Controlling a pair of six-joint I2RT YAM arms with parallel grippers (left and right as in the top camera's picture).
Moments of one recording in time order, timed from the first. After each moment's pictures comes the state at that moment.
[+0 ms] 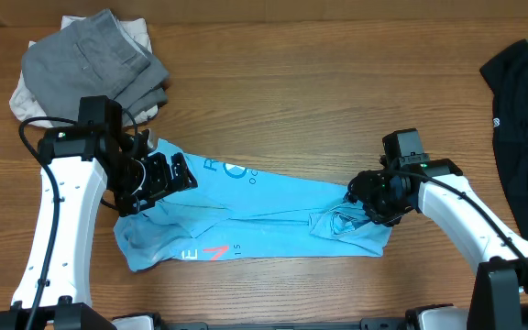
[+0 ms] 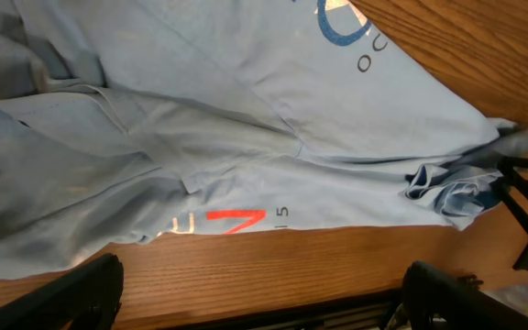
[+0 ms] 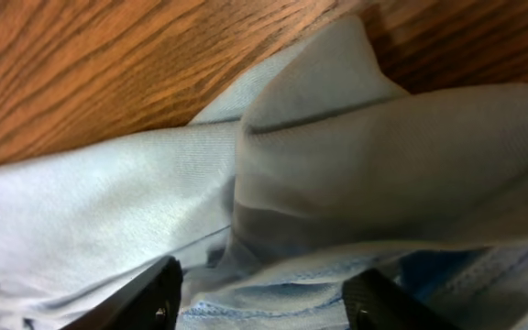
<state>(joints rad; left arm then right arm) 0.08 1.47 1.25 -1.31 0.40 -0.22 0.15 1.52 0.84 -0.74 -0.30 0.67</state>
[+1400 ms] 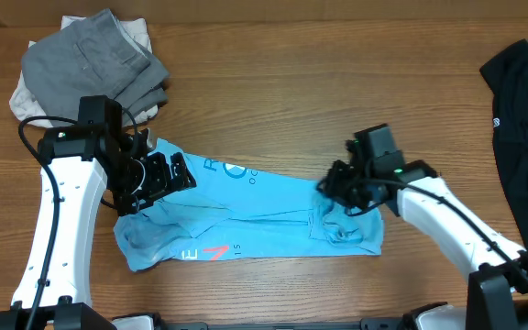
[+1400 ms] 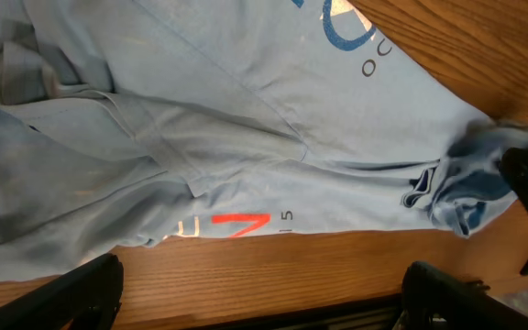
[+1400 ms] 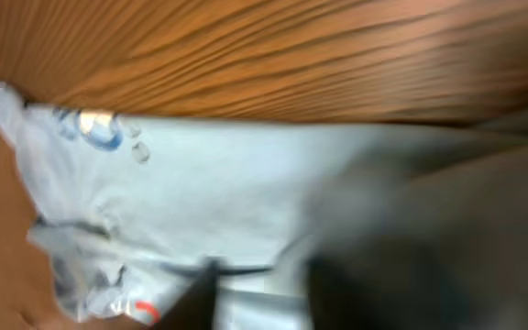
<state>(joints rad) 0.08 1.47 1.25 -1.30 0.38 -0.22 0.34 1.52 0.85 -0.49 -0.42 0.72</state>
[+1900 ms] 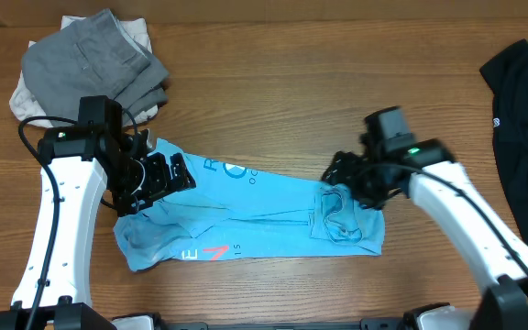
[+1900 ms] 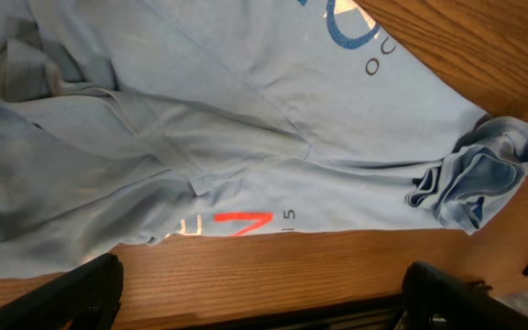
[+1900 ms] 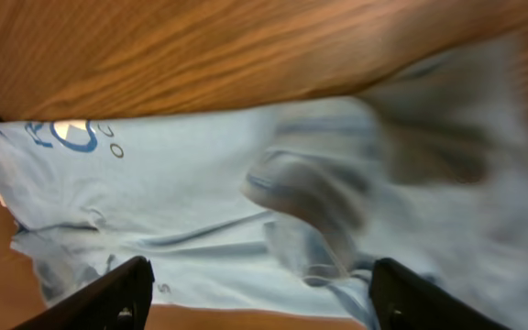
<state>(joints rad) 0.08 1.47 1.25 -1.31 0.38 -0.22 0.24 1.48 1.08 -0.92 -0.33 0.66</state>
